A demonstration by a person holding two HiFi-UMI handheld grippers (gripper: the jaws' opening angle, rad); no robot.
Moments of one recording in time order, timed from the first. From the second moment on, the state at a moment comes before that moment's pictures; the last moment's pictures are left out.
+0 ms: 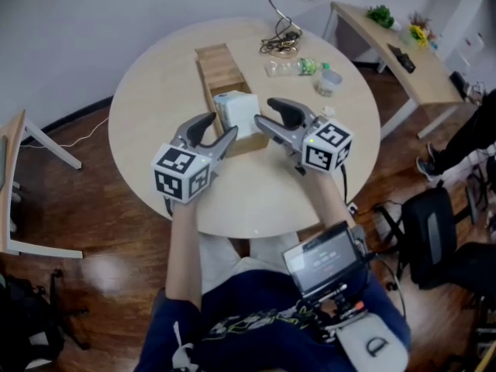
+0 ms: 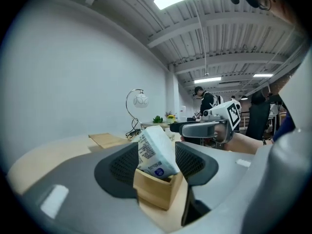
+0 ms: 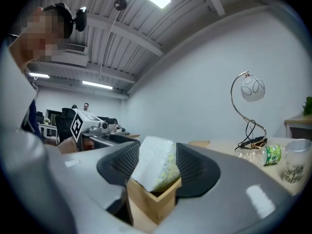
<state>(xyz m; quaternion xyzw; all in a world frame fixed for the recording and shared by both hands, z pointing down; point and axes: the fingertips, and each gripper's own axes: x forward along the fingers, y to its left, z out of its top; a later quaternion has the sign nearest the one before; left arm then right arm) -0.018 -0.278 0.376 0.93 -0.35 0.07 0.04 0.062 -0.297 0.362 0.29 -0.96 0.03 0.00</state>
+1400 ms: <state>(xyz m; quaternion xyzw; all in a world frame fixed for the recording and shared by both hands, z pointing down) -0.012 -0.305 0.385 0.92 -0.37 0.03 0.13 0.039 -0.323 0.377 0.26 -0.96 0.09 -0.03</state>
